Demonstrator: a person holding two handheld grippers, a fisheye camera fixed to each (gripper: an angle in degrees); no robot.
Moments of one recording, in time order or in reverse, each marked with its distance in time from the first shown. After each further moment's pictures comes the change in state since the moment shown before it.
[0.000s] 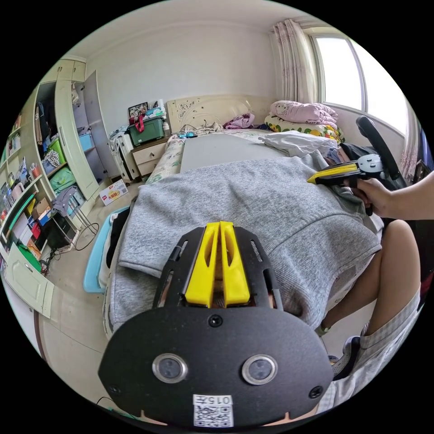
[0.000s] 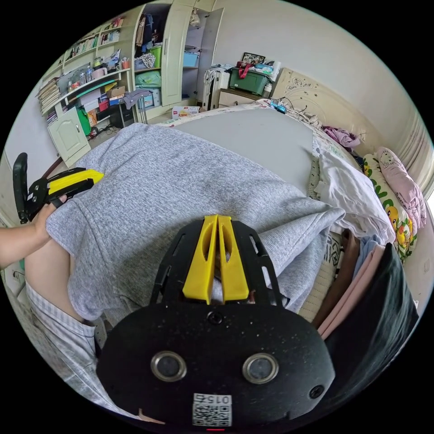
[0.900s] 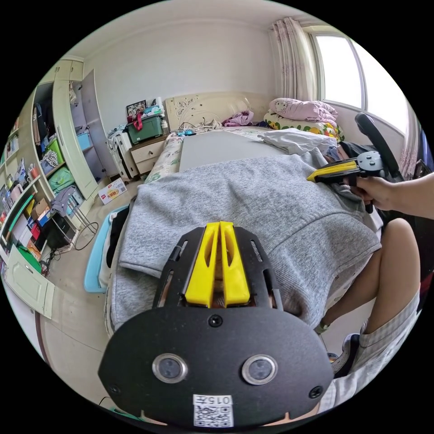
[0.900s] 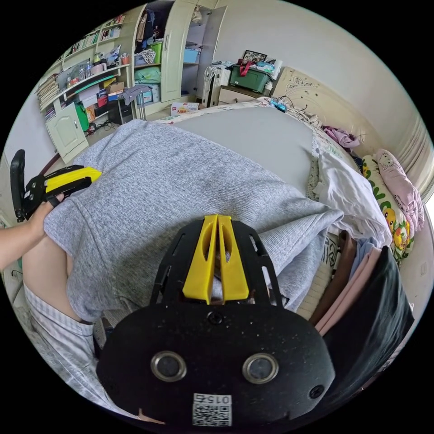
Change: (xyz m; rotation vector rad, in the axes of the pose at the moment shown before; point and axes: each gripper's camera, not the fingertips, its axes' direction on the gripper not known) left arm 0.016 -0.017 0.008 -0.017 0.008 0.005; right arm -0.038 -0.021 -0.012 -0.021 0.017 -0.009
